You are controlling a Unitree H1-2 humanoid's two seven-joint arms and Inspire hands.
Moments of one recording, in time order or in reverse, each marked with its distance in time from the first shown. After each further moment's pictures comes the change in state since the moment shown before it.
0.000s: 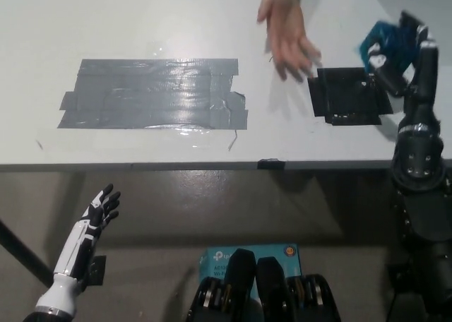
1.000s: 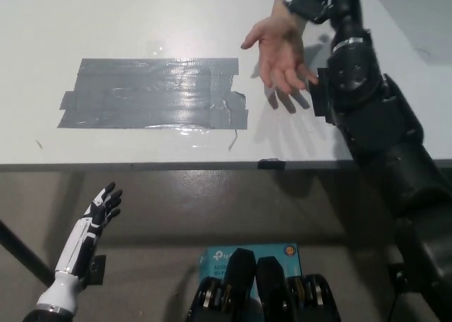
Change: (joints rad) left_arm -0.011 0.001 -0.004 -0.003 0.008 0.000 -0.002; right_arm -0.442 0.049 0.213 0.579 -0.140 0.042 0.016
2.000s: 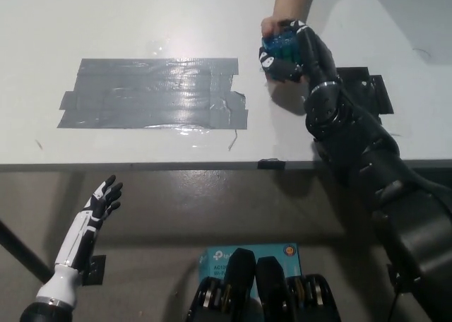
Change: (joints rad) left_arm -0.017 0.007 -0.003 -0.002 0.002 0.004 -0.001; right_arm -0.029 0.043 0.081 0.317 -0.012 -0.005 0.072
